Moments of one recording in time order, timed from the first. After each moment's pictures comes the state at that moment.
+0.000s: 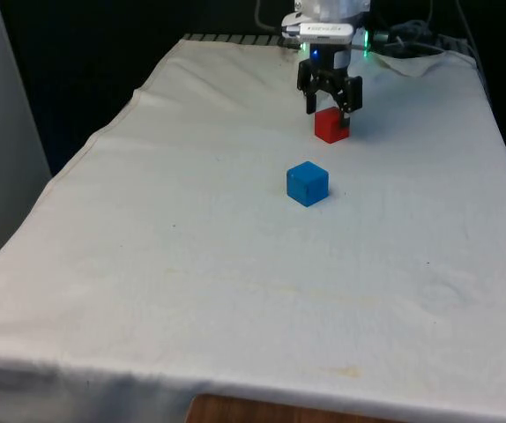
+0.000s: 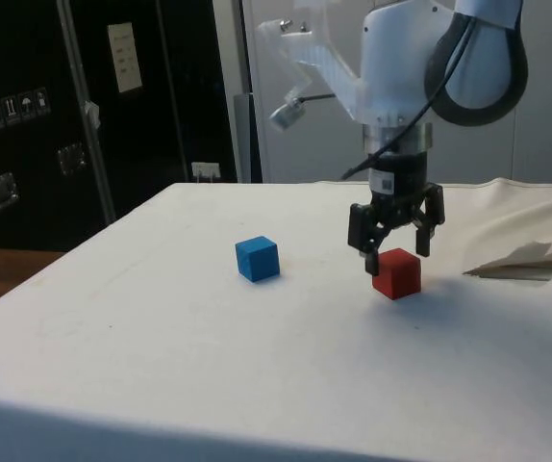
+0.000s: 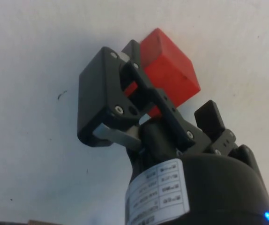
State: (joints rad) arm 0.08 0.02 -0.07 -2.93 -0.04 2.98 0.75
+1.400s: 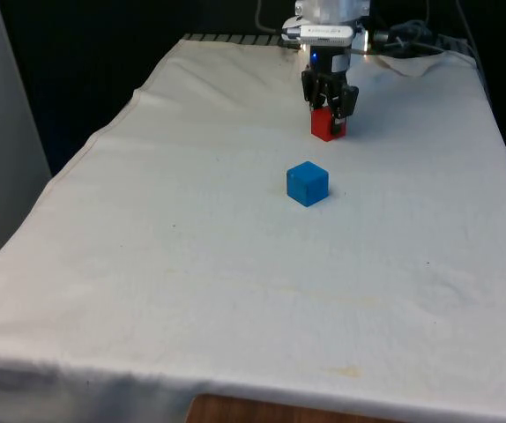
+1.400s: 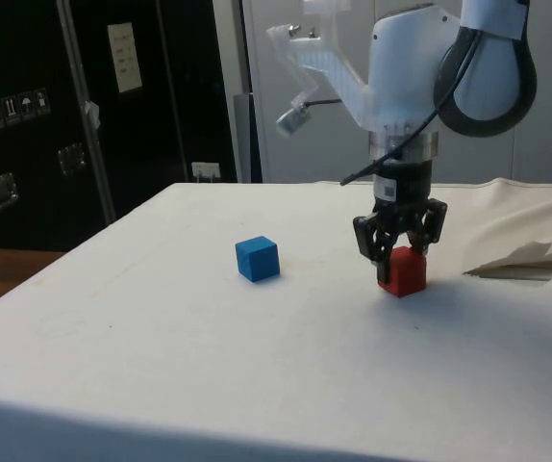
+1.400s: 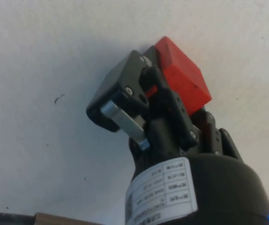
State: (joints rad) arm 0.08 0.07 -0.08 -2.95 -0.04 3.07 0.83
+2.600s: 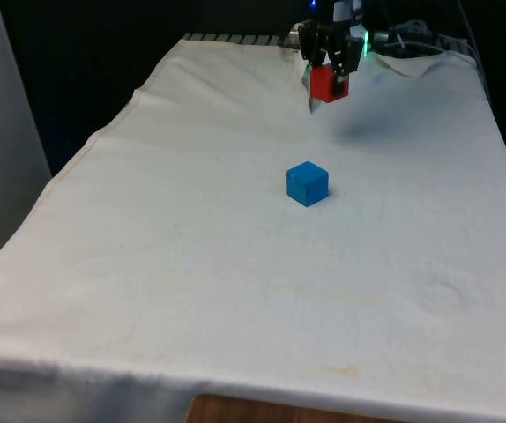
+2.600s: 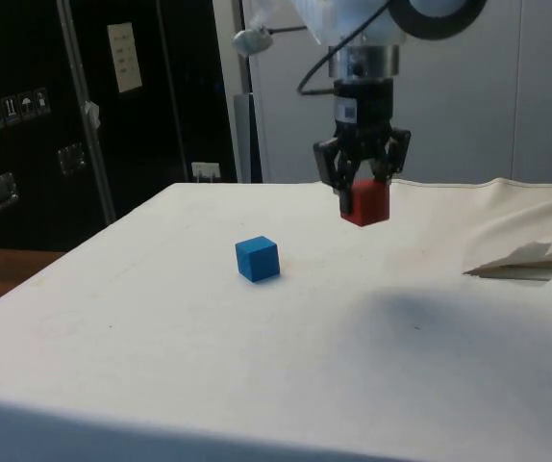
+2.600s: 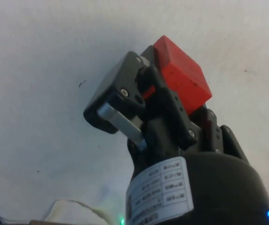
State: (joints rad) arm 0.08 -0.23 -0.08 -2.82 -0.04 2.64 0.79
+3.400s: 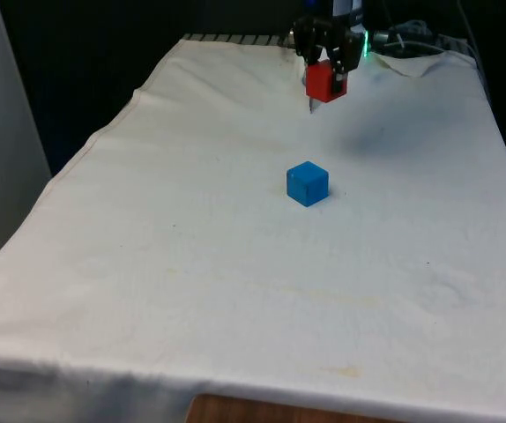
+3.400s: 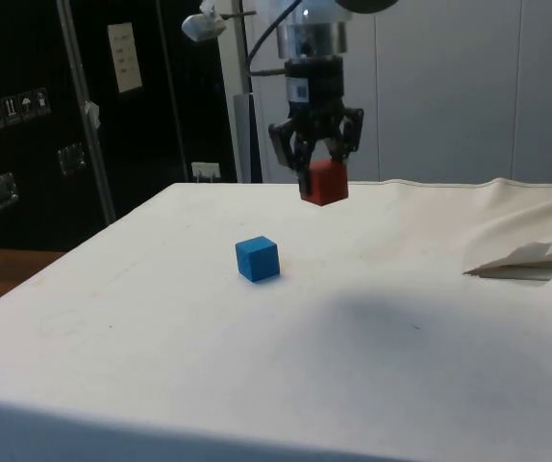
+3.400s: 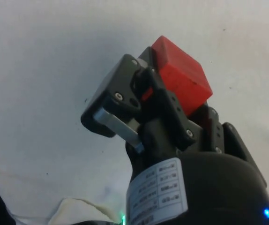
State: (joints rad) arm 0.08 -0.12 -0.08 -2.59 -0.04 2.48 0.72
